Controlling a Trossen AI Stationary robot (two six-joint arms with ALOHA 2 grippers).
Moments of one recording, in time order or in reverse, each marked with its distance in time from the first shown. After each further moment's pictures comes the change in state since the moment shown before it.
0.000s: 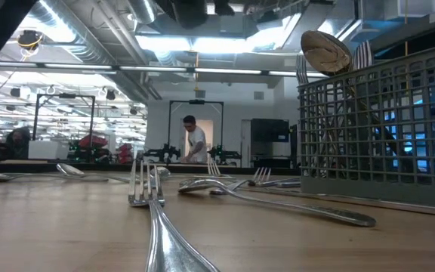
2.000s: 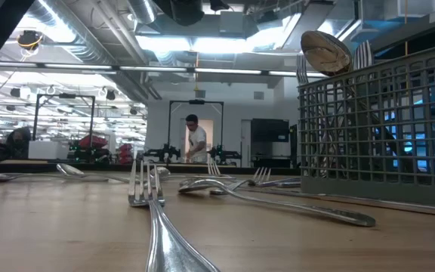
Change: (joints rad) left arm 0.029 -0.049 0.000 0.071 0.092 0.161; right arm -0.122 0.111 -0.002 0.114 -0.146 -0.098
